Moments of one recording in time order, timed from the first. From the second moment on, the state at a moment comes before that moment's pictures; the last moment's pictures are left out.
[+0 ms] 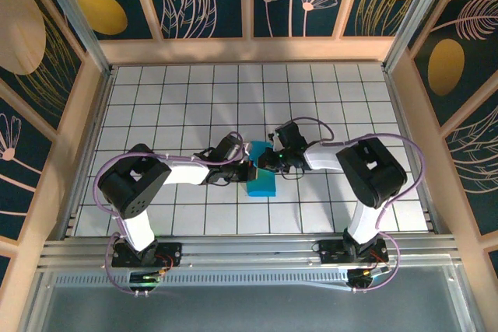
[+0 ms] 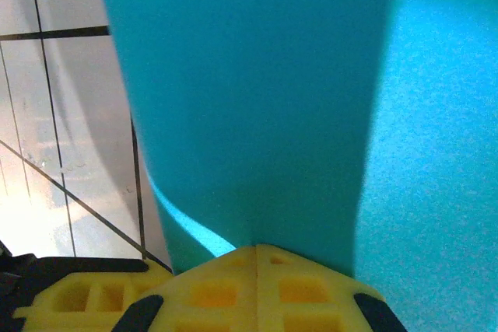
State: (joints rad) left arm -0.77 1.79 0.80 0.11 0.33 -0.71; right arm 0.60 1.78 0.81 0.01 -0.47 0.70
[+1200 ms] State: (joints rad) left arm -0.78 1.57 0.62 0.07 0.33 -0.82; right arm 0.58 1.80 0.81 0.02 -0.53 0.69
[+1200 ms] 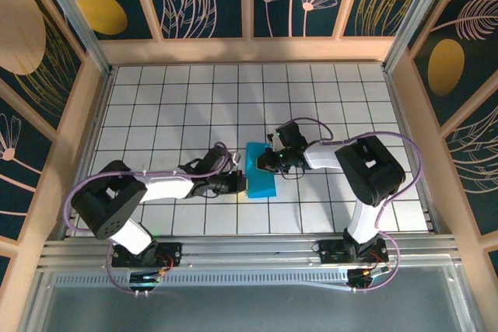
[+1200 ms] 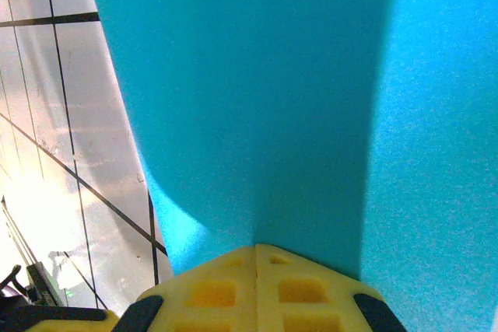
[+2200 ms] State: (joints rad) left arm -0.82 1.72 0.67 0.17 0.43 -0.81; right arm 0.58 1.80 0.81 0.02 -0.53 0.67
